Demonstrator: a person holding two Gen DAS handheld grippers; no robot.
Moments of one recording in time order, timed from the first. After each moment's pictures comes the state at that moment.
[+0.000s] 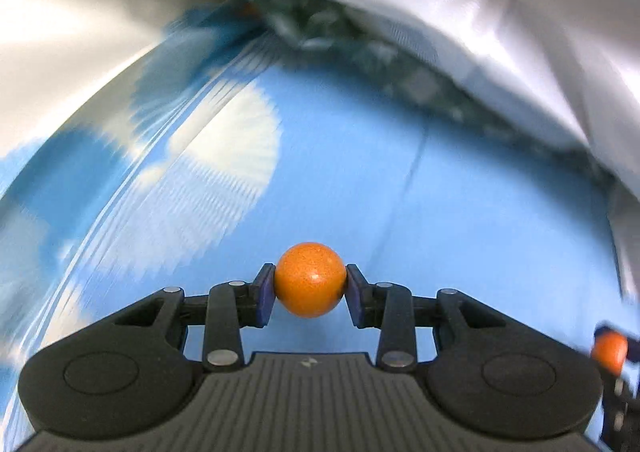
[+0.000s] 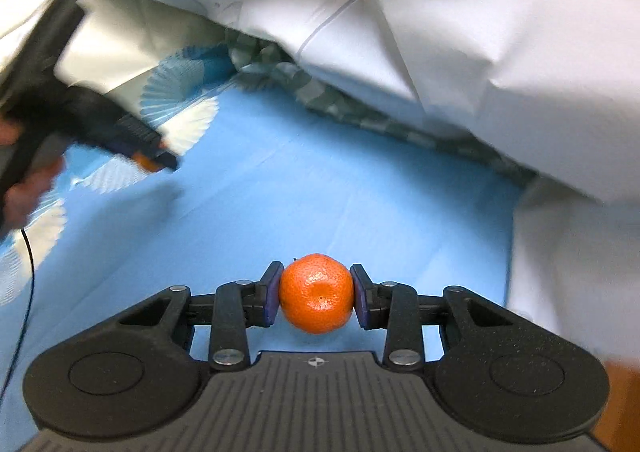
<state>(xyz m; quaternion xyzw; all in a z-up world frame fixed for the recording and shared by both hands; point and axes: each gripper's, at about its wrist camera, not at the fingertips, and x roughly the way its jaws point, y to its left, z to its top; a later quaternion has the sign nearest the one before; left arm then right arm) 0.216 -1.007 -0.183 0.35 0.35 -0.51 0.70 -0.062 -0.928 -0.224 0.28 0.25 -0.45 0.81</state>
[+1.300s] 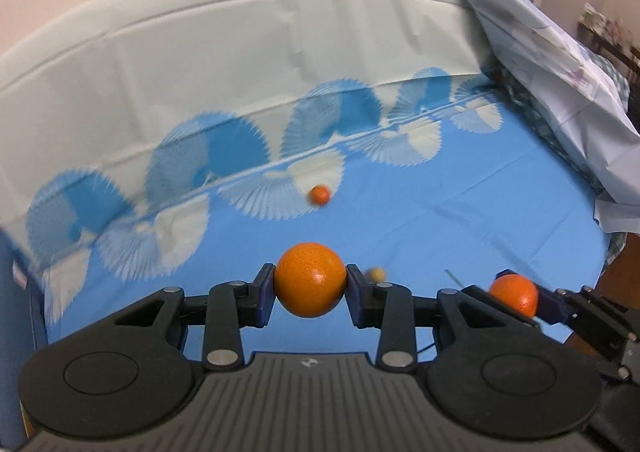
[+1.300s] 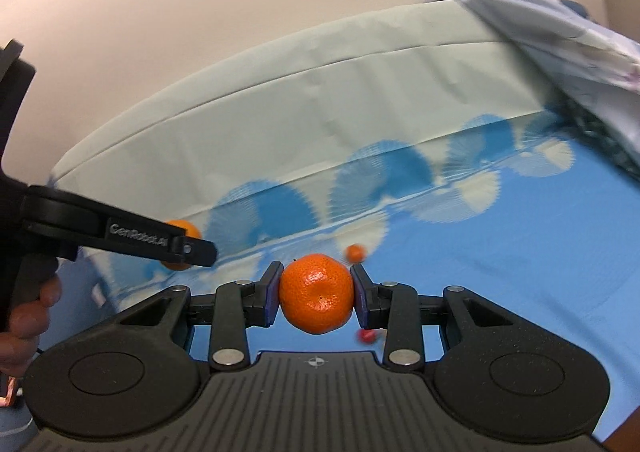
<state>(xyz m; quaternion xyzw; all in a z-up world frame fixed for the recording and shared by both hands) 0.184 -0.319 0.079 0.17 0.39 -0.31 0.85 0.027 -0.405 -0.004 0.20 0.20 -0.15 0.95</state>
